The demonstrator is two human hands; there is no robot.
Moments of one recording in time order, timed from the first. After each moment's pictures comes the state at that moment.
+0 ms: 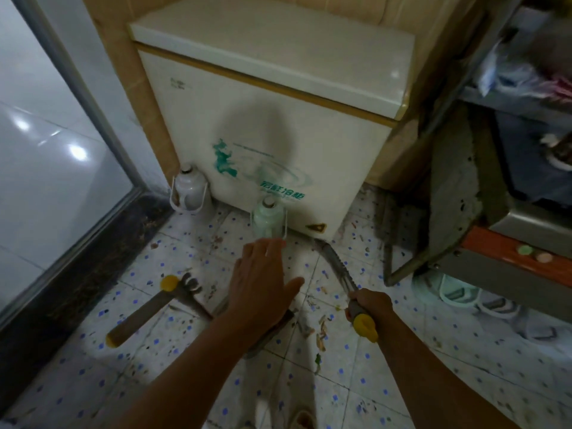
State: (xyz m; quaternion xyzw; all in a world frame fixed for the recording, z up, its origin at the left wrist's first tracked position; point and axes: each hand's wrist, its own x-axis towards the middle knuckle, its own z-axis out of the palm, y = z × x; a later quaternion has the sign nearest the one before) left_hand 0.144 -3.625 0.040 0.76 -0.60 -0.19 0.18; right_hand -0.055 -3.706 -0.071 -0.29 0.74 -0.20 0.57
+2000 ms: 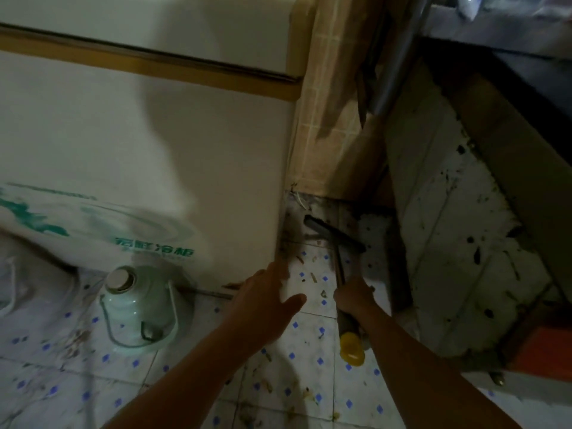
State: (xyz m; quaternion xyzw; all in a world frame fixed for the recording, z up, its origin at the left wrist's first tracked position) left_hand -0.023 -4.047 -0.215 0.68 -0.62 -0.37 0.13; right_hand -0.196 -4.118 -0.305 -0.45 0.82 0.00 0.35
